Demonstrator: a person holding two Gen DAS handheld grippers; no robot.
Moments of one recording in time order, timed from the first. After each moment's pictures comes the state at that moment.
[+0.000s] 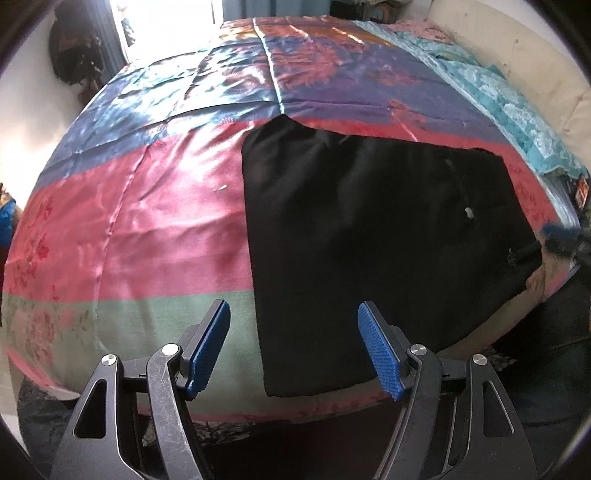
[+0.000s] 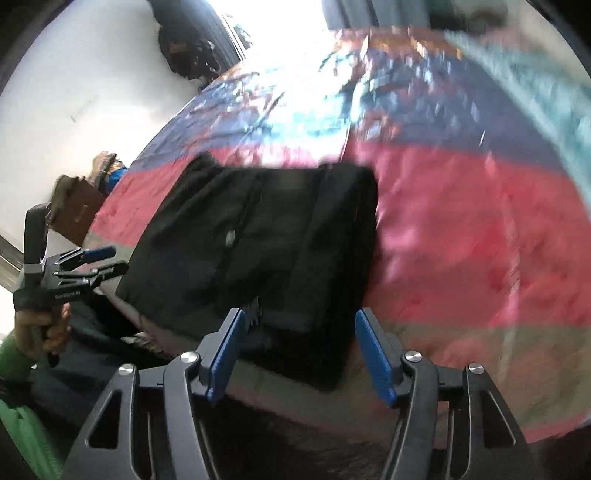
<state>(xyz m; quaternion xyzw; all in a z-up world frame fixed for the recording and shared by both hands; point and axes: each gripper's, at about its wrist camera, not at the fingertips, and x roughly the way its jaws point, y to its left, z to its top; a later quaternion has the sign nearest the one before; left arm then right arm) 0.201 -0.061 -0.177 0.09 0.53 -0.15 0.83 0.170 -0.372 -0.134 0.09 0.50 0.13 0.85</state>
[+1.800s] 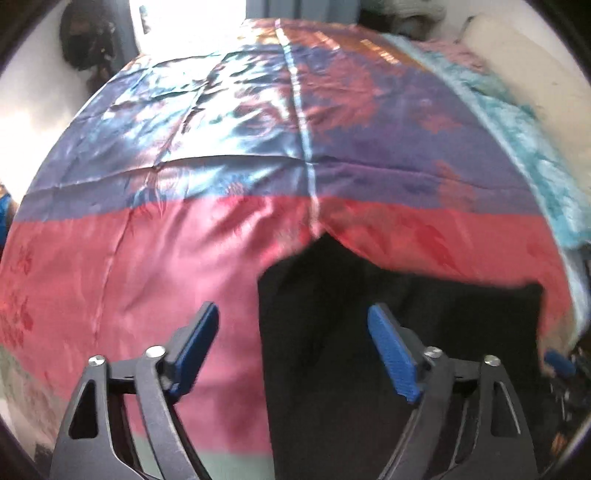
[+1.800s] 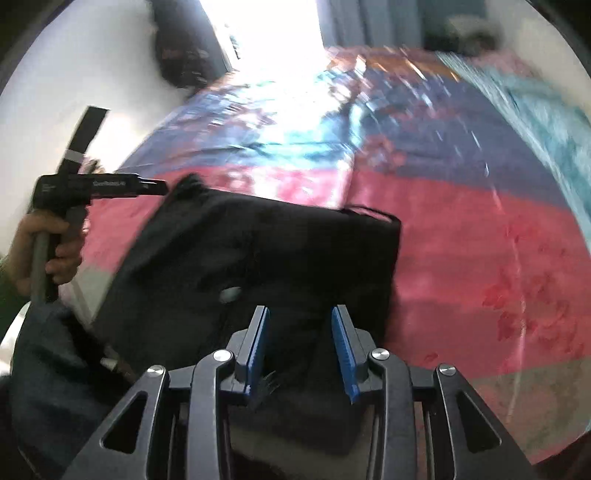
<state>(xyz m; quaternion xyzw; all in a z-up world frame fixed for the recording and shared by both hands) 0.330 -0.070 -0.157 0.04 0.53 -0.14 0.84 0.202 -0.335 -0.125 0.07 0.47 0.11 0.87</state>
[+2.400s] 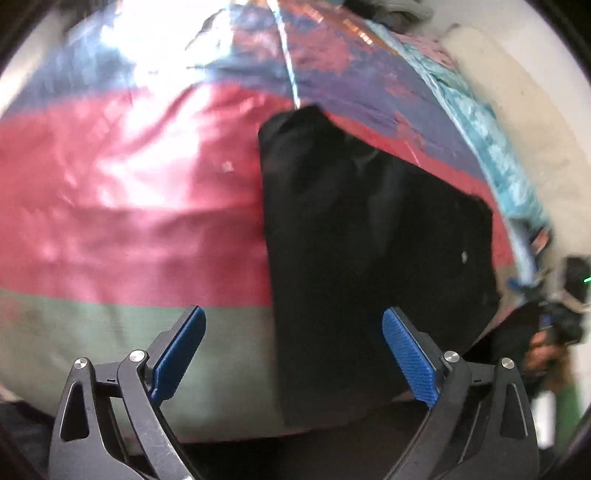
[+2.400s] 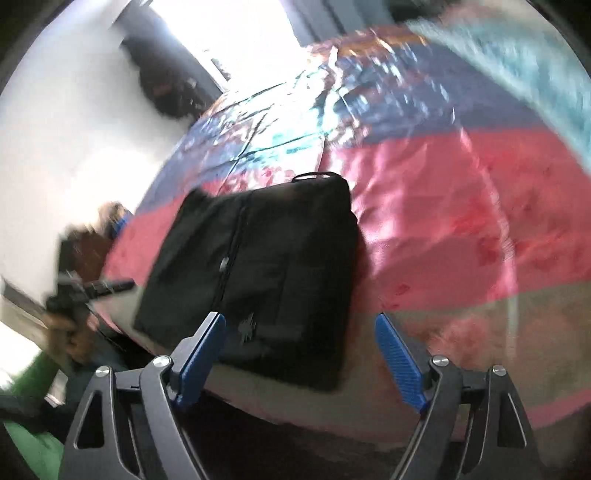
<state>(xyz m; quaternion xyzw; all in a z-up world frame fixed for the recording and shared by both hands) 0.269 0.000 -0.203 -0.08 0.60 -0.22 0.76 0.174 -0.411 -0.165 0.25 0.49 0.13 0.83</state>
